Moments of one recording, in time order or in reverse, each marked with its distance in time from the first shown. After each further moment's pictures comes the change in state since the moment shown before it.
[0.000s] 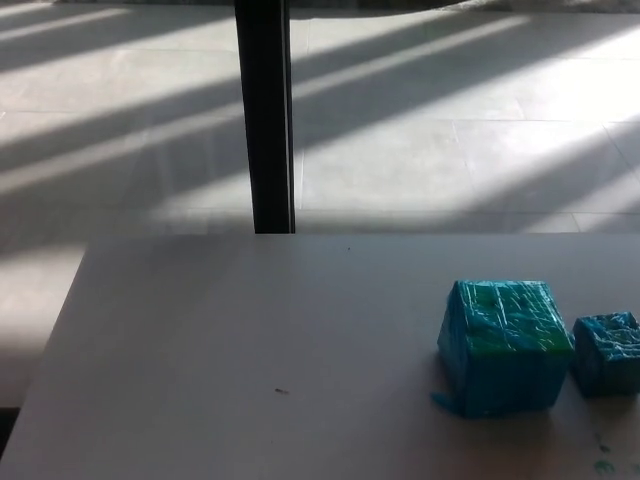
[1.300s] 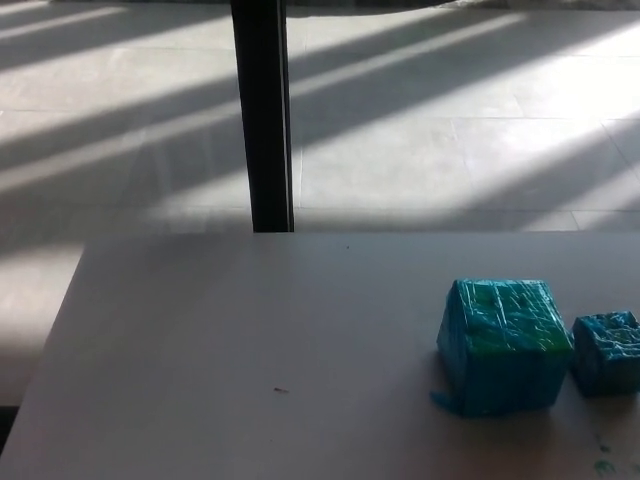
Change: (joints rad) left_arm 0.011 0.060 0.089 0.085 -0.128 0.001 -0.119; right_arm -0.265 -0.254 -0.241 -0.224 0.247 0.298 -0.115
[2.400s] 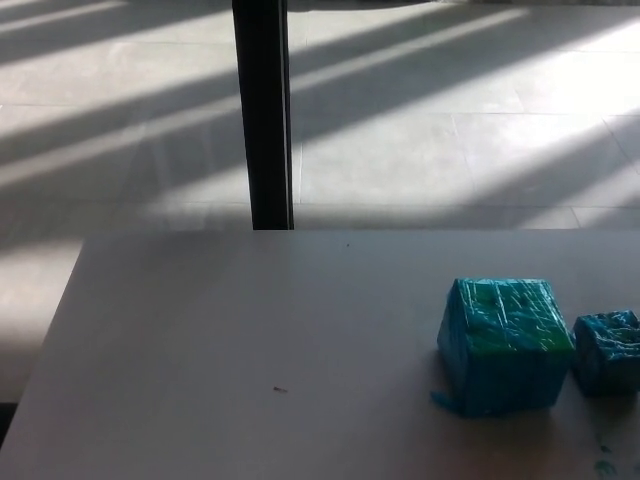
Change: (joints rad) left_arm -0.020 0.018 -0.034 0.013 -0.014 0.001 0.000; right_arm -0.277 0.026 0.707 0.087 -0.168 -0.064 0.268
